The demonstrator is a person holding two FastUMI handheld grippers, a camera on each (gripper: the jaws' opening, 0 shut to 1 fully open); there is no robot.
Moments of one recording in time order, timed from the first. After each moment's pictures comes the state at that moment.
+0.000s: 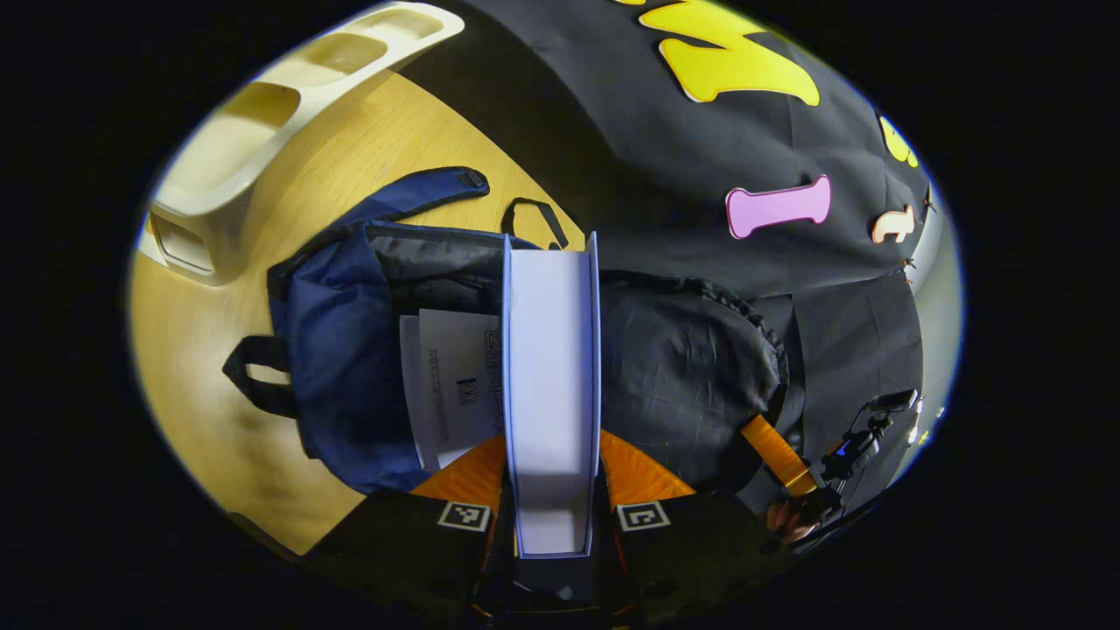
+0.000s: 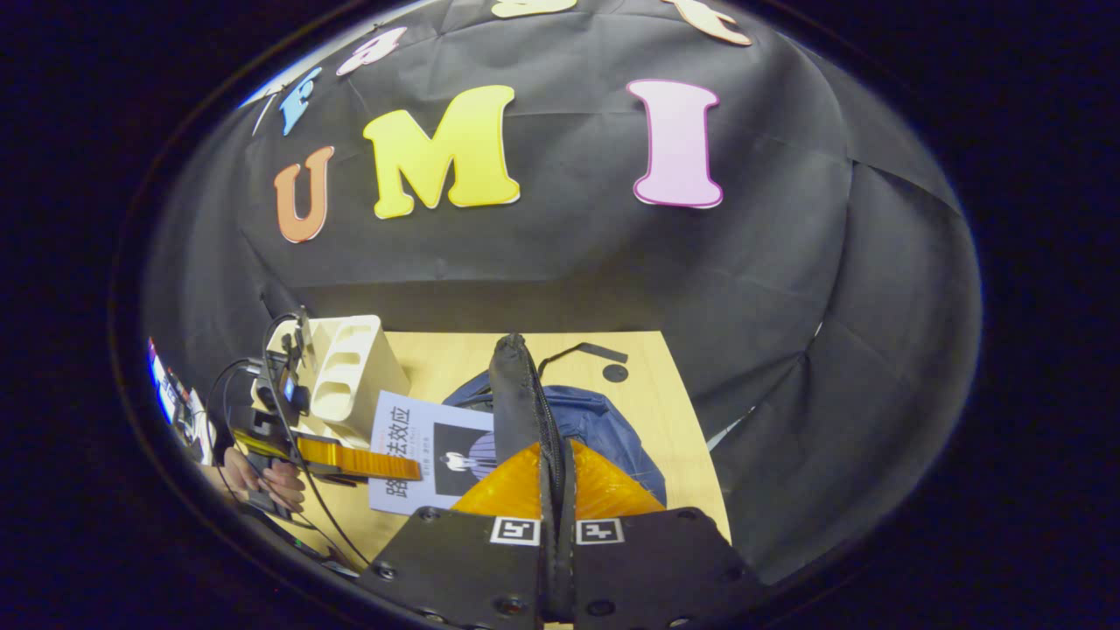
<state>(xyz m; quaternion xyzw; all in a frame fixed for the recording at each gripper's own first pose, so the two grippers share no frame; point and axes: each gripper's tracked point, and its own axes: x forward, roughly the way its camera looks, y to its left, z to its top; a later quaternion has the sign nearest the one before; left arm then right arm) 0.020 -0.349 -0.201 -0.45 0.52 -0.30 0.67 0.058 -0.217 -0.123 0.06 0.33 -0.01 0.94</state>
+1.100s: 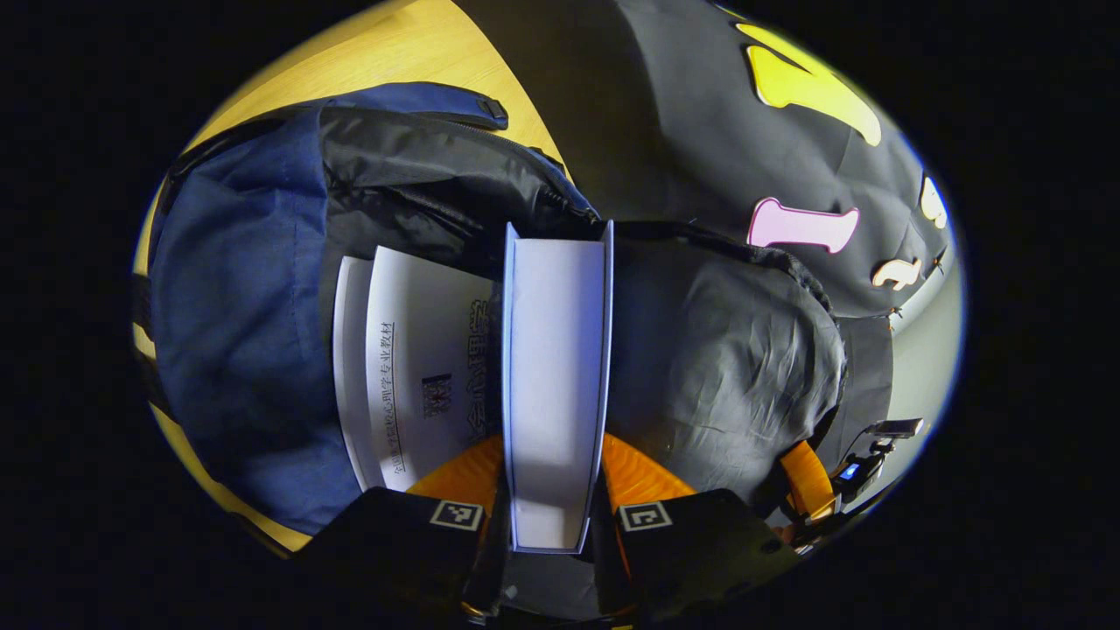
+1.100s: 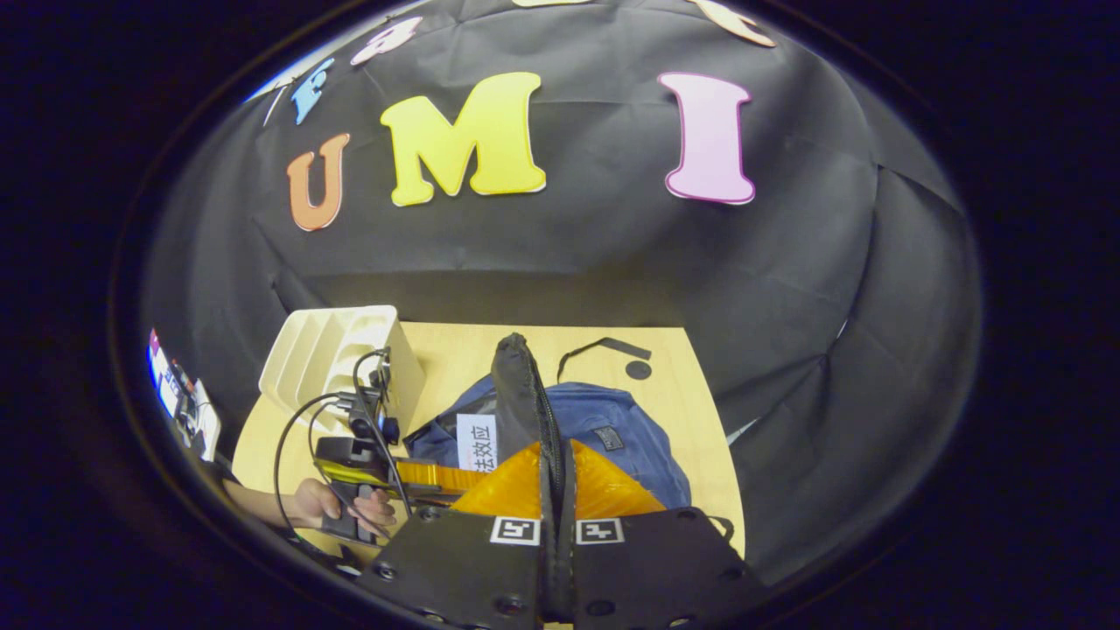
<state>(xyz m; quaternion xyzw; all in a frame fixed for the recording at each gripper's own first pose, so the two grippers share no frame) 0.028 -0.409 -0.250 -0.51 0.54 -0.32 0.59 0.071 -0.191 -0.134 0.05 0.34 0.01 0.94</state>
